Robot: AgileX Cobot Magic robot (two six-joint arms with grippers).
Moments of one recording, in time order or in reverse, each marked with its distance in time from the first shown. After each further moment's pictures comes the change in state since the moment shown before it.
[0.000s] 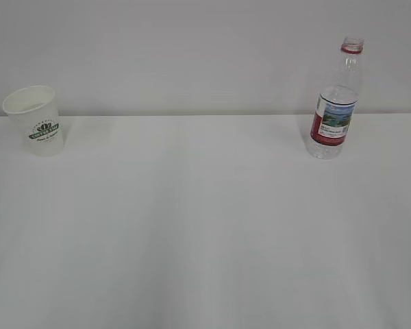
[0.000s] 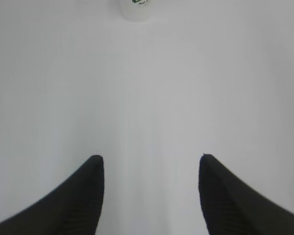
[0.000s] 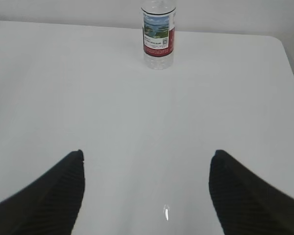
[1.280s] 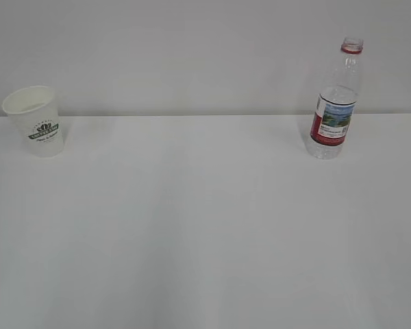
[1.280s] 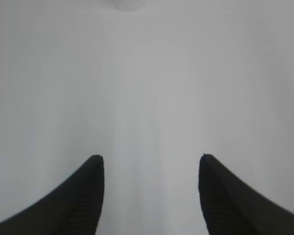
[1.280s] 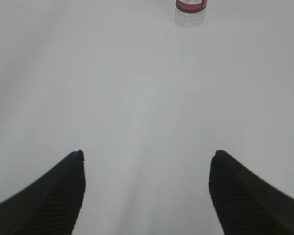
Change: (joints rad) left arm 0.000 -0.122 0.008 -0.021 0.113 0.002; right arm 0.000 -0.149 -0.073 0.083 0.345 -0.080
